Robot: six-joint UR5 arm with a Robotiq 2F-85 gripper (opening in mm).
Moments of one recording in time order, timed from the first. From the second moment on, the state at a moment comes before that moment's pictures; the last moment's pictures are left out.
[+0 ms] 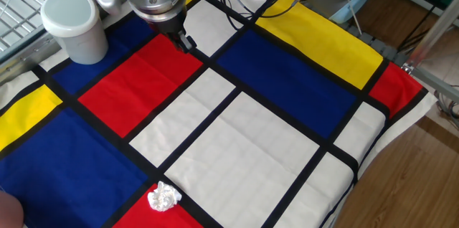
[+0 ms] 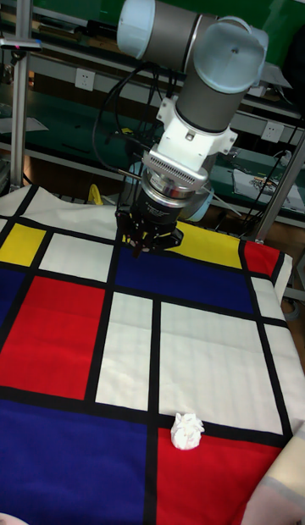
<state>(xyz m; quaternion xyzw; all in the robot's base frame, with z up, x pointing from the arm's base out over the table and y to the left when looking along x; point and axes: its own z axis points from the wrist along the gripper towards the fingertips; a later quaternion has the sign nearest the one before) 0.487 -0.017 0.196 -0.14 -0.98 0.05 0.10</state>
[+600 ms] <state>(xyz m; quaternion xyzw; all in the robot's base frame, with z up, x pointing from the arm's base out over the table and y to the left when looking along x) 0.502 0.002 0.190 -0.15 -0.98 0.02 0.08</state>
